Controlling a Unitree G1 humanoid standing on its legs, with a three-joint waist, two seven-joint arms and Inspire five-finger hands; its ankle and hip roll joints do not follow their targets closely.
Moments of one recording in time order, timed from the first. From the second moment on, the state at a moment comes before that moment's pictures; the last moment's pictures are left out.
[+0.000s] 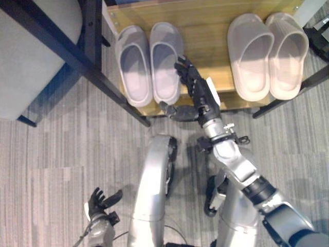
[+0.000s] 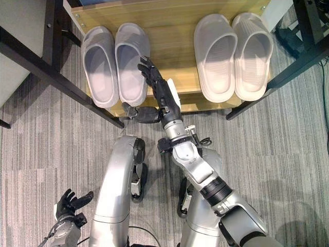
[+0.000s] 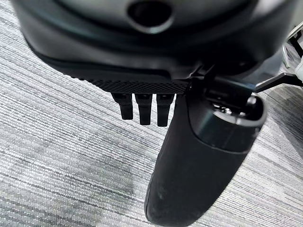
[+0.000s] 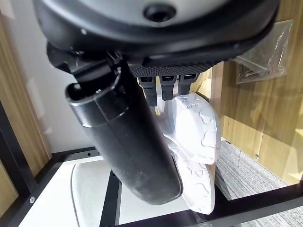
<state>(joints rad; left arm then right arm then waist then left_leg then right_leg) -0.08 0.30 -0.07 1.01 -0.66 -0.33 0.32 -0.65 -0.36 0.54 0.12 0.35 -0.20 -0.34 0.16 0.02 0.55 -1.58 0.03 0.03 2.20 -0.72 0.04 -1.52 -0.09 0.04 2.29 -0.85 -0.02</state>
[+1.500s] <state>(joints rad) -0.05 0.32 -0.15 0.48 -0.39 -0.42 0.31 0.01 -0.32 0.30 0.45 0.27 -0.26 -0.21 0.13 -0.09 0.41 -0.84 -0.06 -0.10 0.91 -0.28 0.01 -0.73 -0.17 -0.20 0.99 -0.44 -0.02</state>
